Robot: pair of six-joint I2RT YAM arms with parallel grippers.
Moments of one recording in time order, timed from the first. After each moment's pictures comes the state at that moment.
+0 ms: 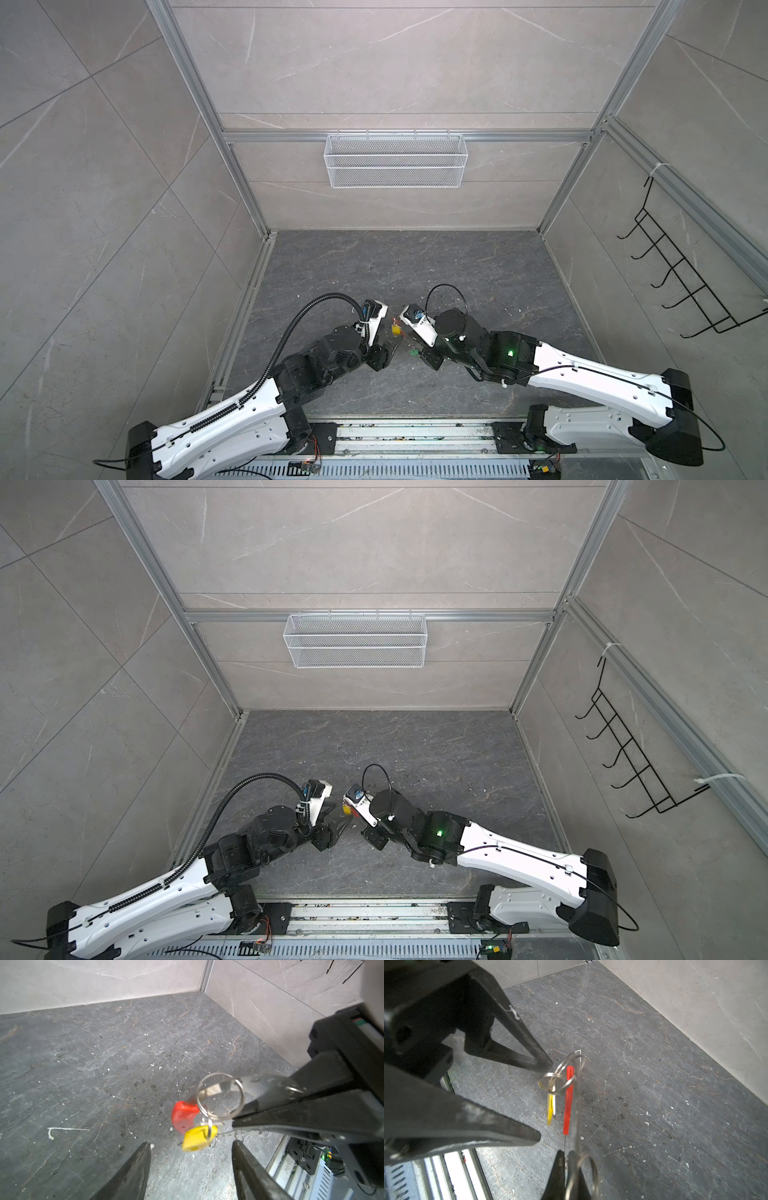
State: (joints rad) left arm -1.03 0.79 0.66 -0.27 -0.17 -0.32; right arm 1.13 1.18 1.02 -0.48 0.19 0.00
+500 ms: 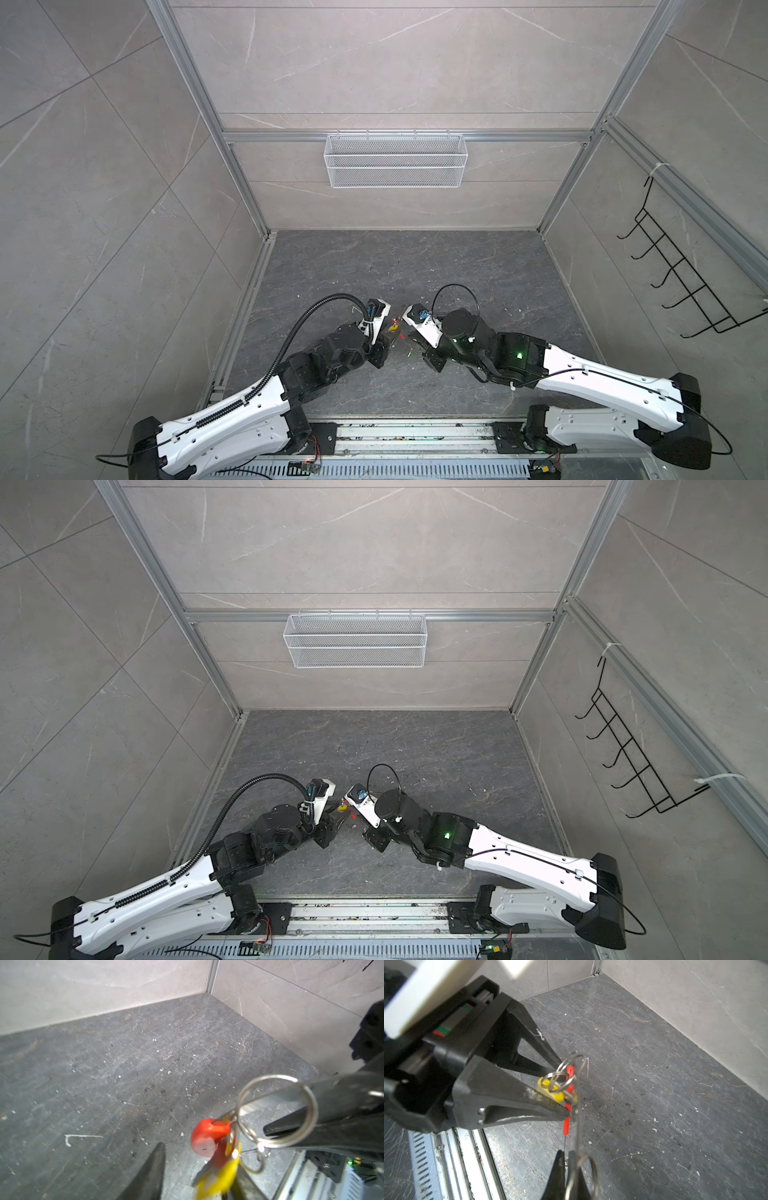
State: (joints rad) left arm -1.03 0.82 0.66 -0.24 -0.20 -0.26; right arm 1.14 1.14 1.01 -0.47 0.16 0.02
